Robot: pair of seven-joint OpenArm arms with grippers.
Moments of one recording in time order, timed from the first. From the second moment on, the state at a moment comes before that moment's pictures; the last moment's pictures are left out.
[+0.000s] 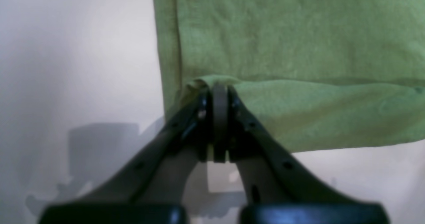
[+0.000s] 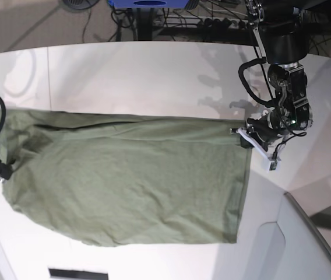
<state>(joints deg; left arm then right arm) -6.5 -8.5 -19.8 66.8 -9.1 -26.4 41.4 23.2 25.8 21.1 43.3 37.9 24.2 -50.9</state>
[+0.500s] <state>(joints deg) -9.6 -8.8 -20.3 66.5 -9.1 -26.0 41.2 23.1 24.8 21.1 43.3 37.9 21.6 -50.9</state>
